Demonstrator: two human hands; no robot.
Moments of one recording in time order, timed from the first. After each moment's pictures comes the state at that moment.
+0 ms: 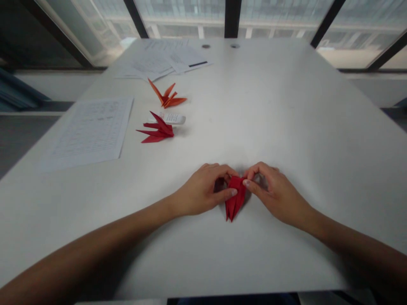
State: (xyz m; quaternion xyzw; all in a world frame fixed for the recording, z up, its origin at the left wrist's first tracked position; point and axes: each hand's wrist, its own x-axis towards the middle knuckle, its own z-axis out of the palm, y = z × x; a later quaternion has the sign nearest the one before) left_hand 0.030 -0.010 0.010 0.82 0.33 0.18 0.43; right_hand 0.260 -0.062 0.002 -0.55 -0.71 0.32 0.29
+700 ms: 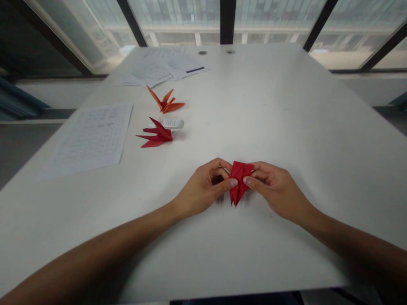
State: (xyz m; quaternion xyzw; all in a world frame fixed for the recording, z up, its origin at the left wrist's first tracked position) left_hand 0.044 -0.018 0.005 0.59 0.35 0.30 0.66; right_hand 0.258 -0.060 0.002 -0.49 -0.54 0.56 0.40
